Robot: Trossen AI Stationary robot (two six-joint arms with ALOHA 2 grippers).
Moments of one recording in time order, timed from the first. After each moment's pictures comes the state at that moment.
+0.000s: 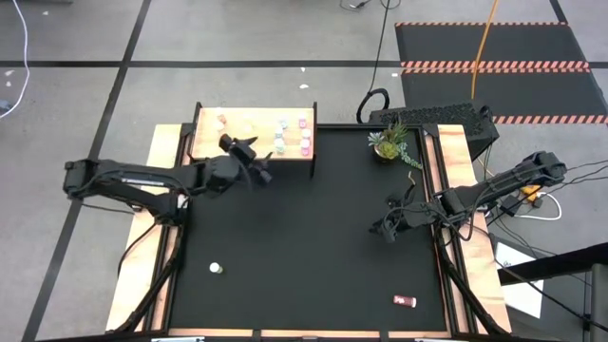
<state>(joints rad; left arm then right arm) 0.09 1.14 0.70 0.12 -0.77 0.03 0.33 0.80 0.37 -0.25 0.18 1.19</state>
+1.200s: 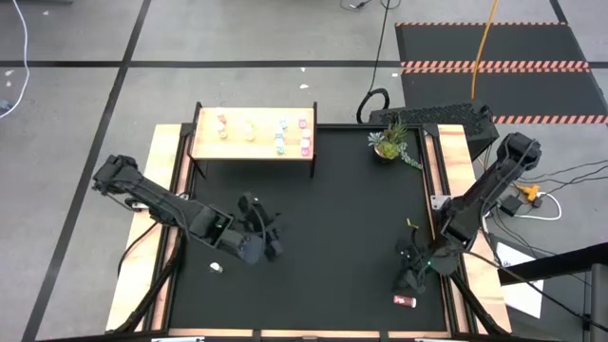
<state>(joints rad) -0.46 1.49 1.29 -0.66 -0.72 -0.74 0.89 1.00 0.37 0.04 0.16 1.50</state>
